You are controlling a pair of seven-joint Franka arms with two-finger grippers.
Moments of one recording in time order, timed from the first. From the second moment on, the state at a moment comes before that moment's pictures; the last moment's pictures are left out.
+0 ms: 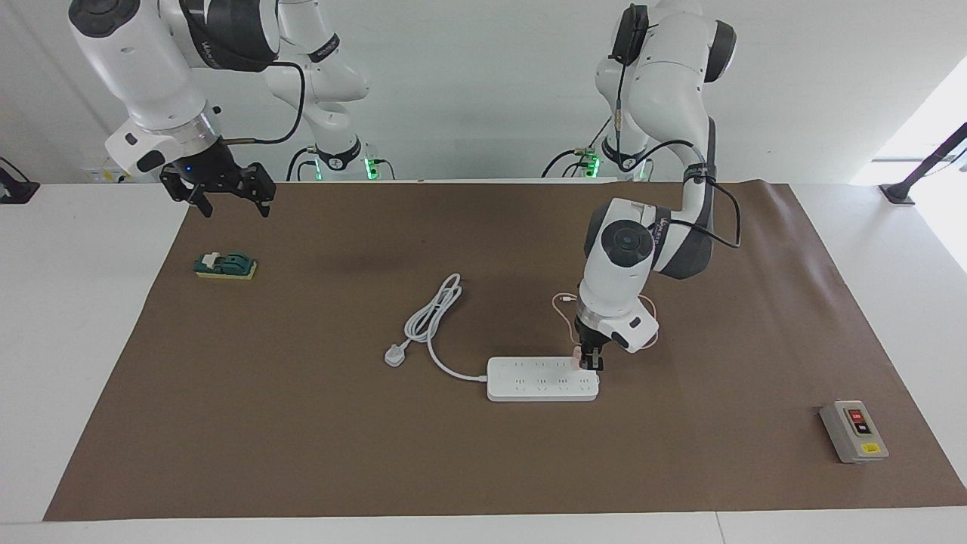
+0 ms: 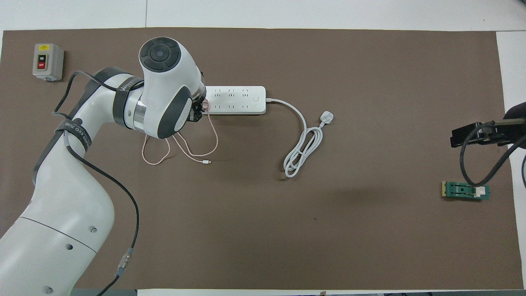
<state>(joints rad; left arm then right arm) -0.36 0.56 -0.08 -1.50 0.07 2.09 -1.86 -0.04 -0.07 0.00 -1.75 -0.02 1.62 -0.03</state>
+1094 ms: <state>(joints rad) -0.35 0.56 -0.08 -1.51 0.04 2.10 -1.83 -0.04 -0.07 0.00 -1.75 -0.02 1.62 -0.03</state>
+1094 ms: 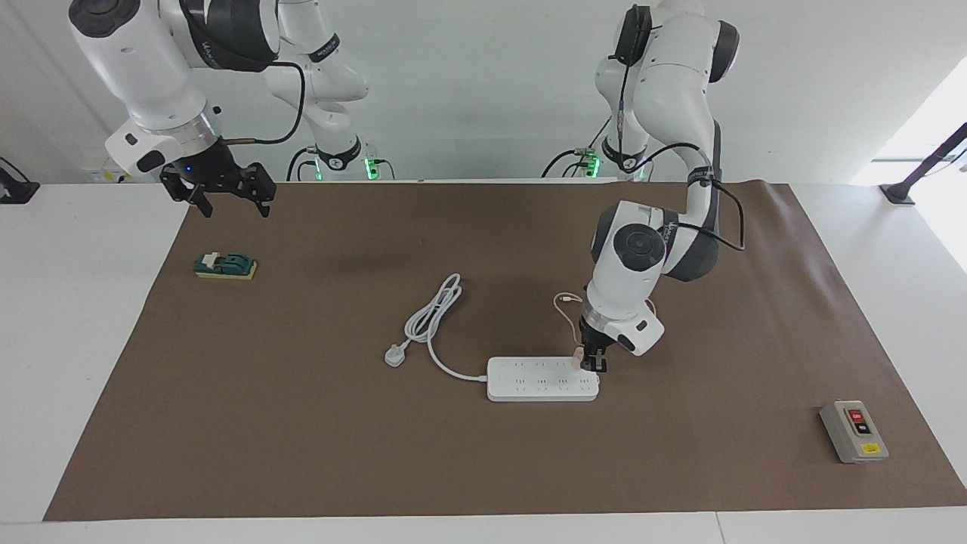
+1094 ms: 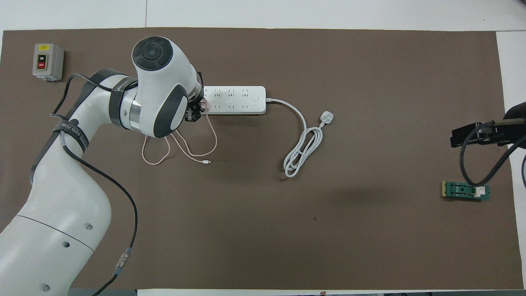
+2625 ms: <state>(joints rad) -0.37 0.56 -0.07 -1.51 0.08 2.11 -1.83 -0.04 -0.07 0.01 -1.75 -0.02 1.61 -0.03</state>
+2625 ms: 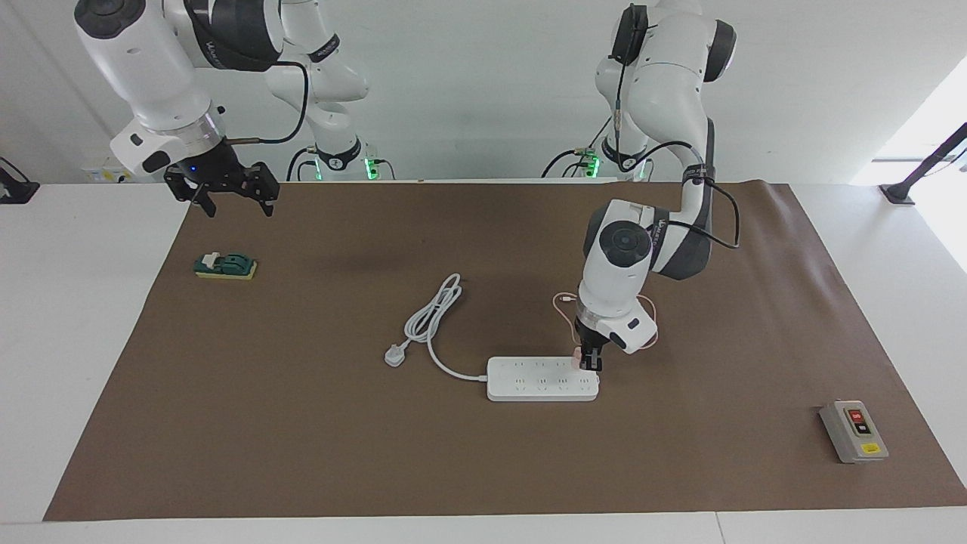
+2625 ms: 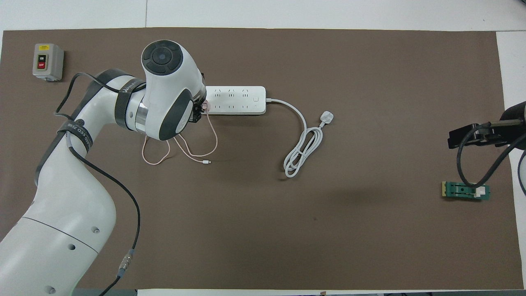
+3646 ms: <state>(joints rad) -0.23 0.38 -0.07 -1.53 0.08 2.00 -1.62 -0.04 -0.07 0.01 -1.75 -0.02 1.61 -0.03</state>
